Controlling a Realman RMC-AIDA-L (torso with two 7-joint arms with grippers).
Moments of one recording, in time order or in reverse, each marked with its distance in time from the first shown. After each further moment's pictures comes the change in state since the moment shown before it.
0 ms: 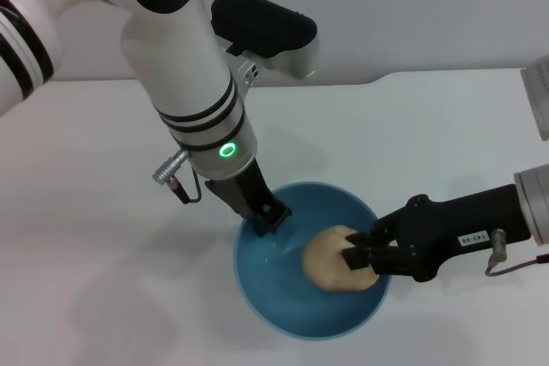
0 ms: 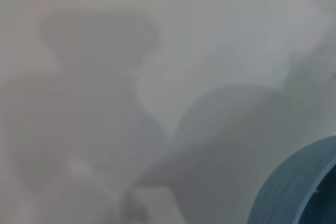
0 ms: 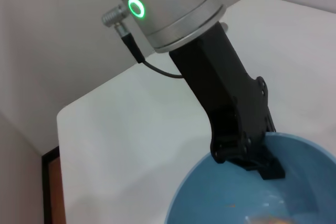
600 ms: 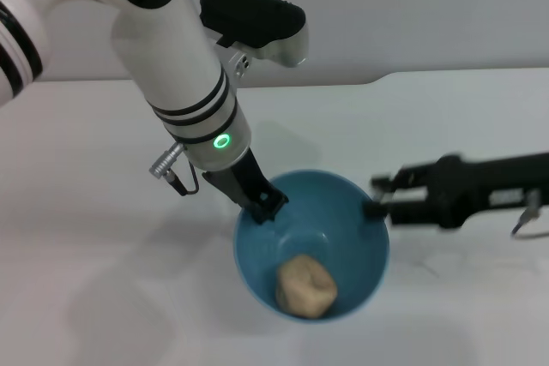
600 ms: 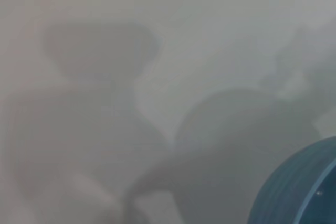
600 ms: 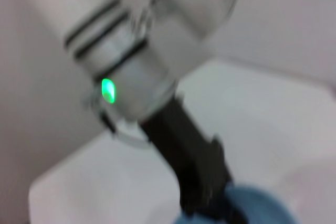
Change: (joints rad) left arm 0.012 0.007 -0.028 0.016 0.007 0.044 0.007; right arm -0.019 -0.005 0.167 -0.011 0.057 -0.019 -0.001
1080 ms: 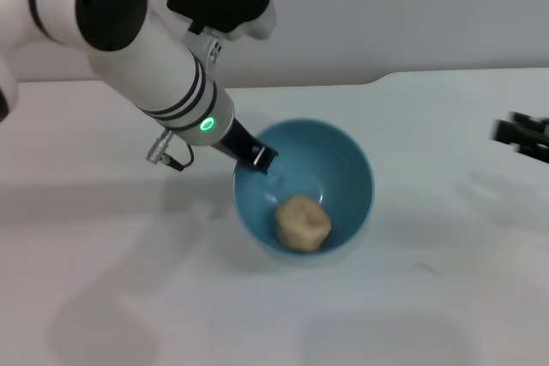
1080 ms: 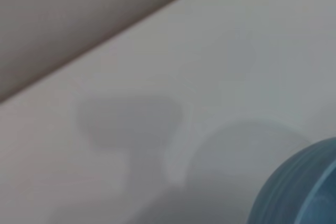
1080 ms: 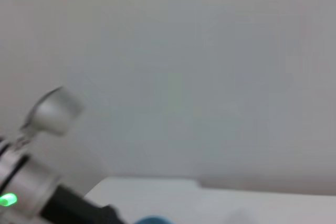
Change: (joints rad) left arm 0.101 0.003 0.000 -0.011 0.076 0.278 0.010; right arm -0.130 0.001 0.409 0.145 0.095 0.055 -0.158
